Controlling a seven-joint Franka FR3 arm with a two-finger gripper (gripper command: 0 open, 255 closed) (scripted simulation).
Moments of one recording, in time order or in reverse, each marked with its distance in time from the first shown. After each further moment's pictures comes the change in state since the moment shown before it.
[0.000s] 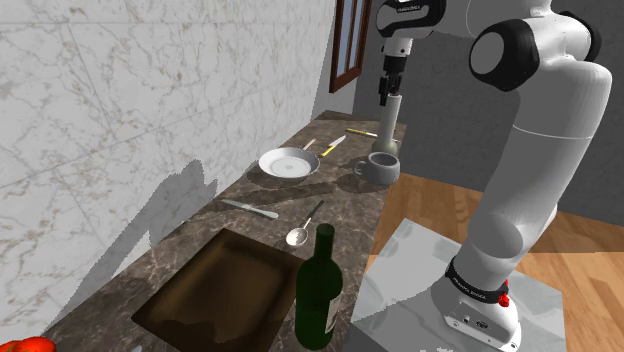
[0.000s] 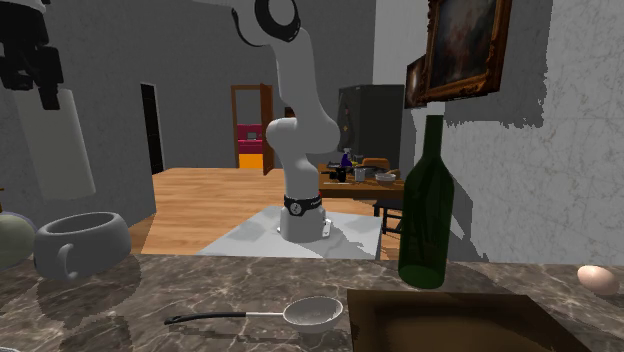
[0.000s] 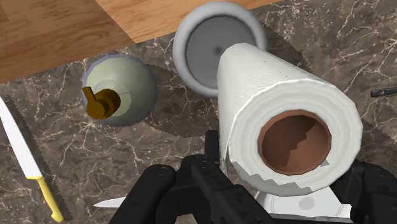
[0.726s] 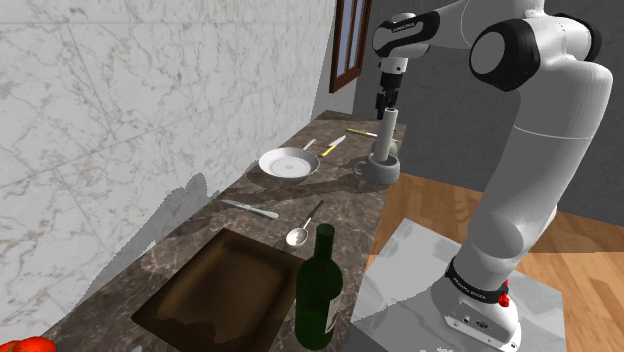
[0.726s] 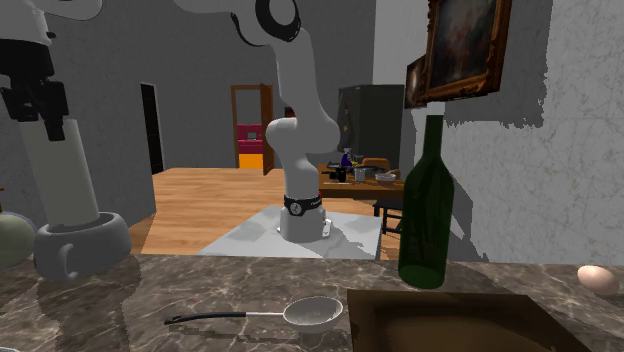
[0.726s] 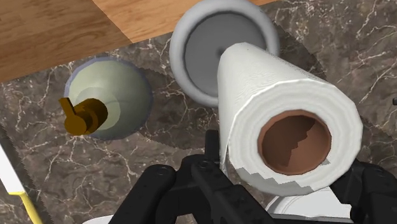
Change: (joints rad) arm 0.004 -0.002 0.002 -0.146 0.000 0.144 -0.004
